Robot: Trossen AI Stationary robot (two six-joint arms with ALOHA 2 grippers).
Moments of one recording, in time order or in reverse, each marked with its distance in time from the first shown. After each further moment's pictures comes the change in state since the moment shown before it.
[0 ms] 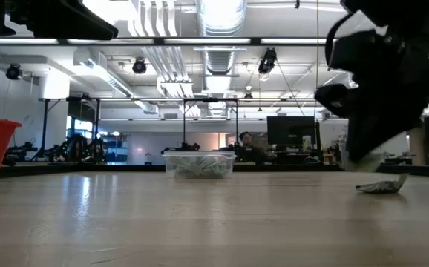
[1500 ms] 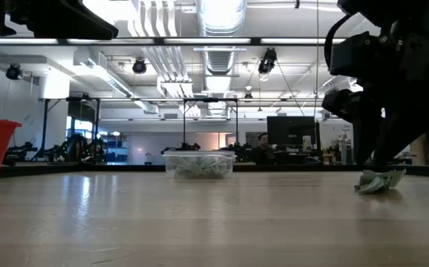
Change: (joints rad) left arm 0.000 0.000 0.000 0.001 -0.001 0.001; right arm 0.004 0.020 0.048 -0.111 -0.074 0.144
